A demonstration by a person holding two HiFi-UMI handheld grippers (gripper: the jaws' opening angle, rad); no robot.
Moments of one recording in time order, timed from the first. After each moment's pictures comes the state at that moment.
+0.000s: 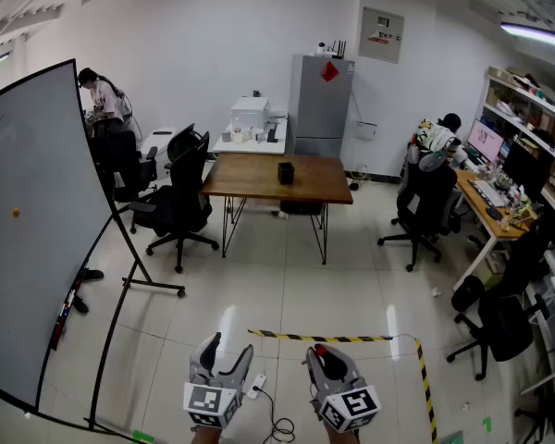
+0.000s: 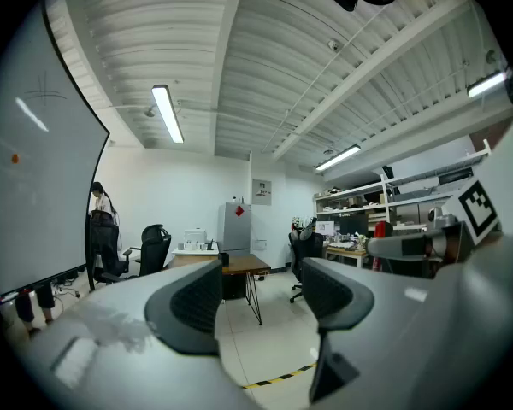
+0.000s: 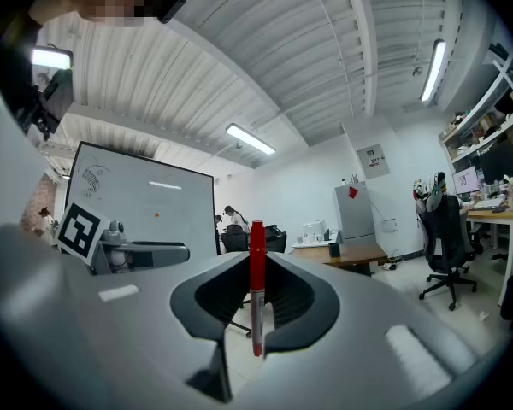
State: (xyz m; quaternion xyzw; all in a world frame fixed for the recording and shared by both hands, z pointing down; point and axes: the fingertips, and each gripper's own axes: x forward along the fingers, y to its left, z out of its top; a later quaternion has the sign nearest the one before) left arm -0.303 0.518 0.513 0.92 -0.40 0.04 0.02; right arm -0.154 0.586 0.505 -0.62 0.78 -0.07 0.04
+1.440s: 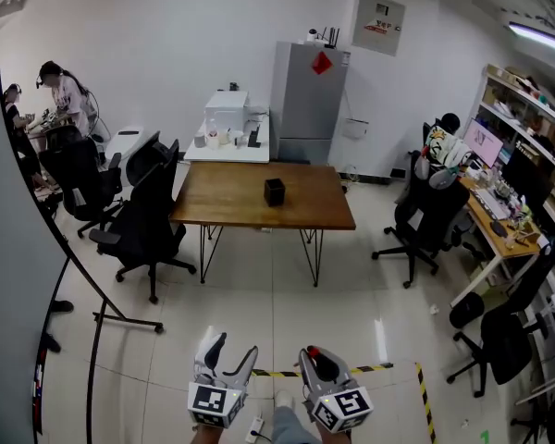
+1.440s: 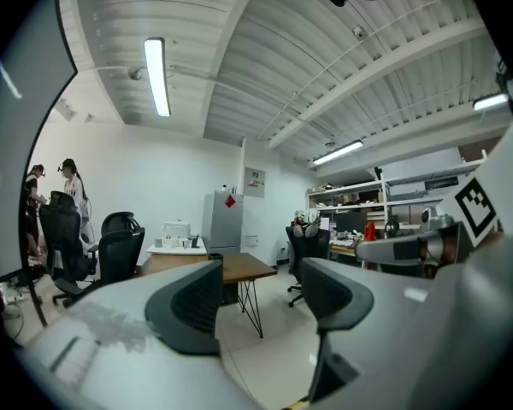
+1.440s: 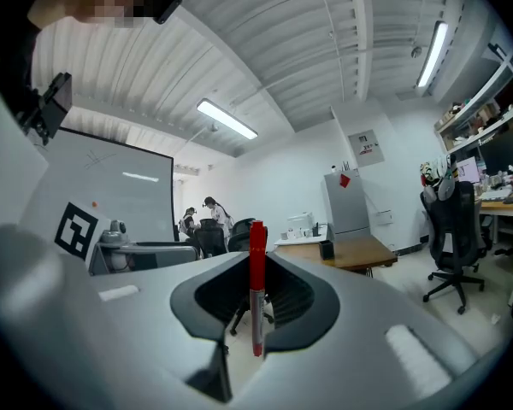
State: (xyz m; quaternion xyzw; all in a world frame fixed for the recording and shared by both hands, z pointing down) left arm -0.194 0.183 0.533 0.94 -0.34 0.03 0.04; right arm -0.077 0.256 0.531 -0.66 0.75 -0.10 0.03
